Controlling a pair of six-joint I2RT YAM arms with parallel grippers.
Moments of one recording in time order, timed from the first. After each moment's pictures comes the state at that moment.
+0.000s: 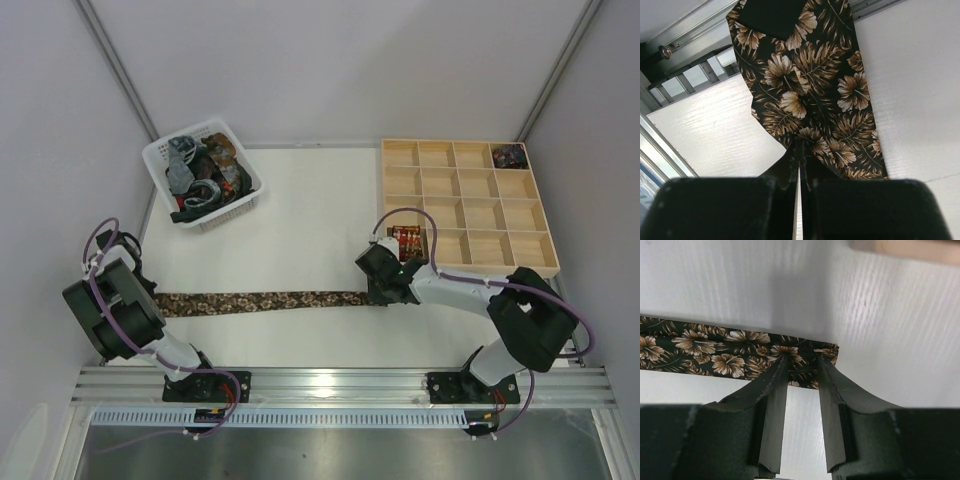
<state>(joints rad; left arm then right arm) 0.64 1.58 0.88 -0.66 -0.35 -0.44 0.82 1.56 0.83 -0.41 0.27 0.64</state>
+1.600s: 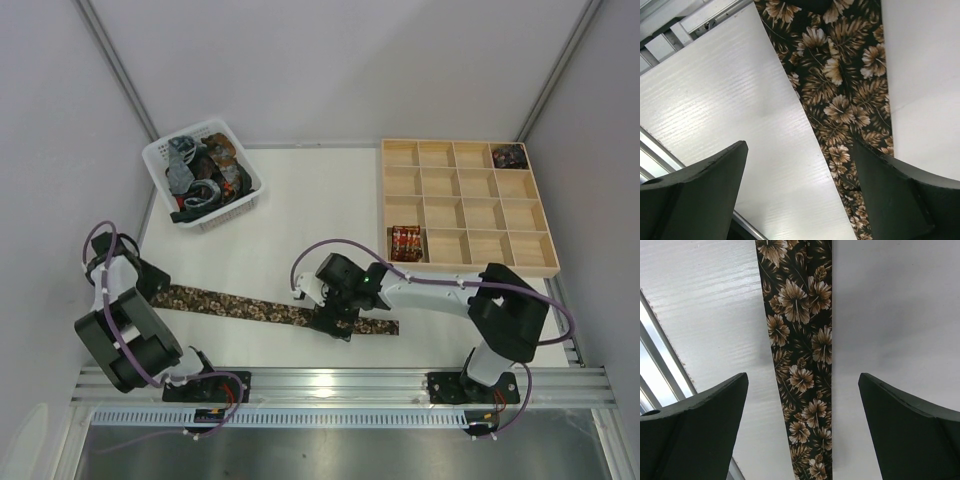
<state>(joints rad) 0.64 1.38 0.82 -0.71 -0.17 -0.43 1.06 1.64 1.01 -0.46 -0.16 -0.27</state>
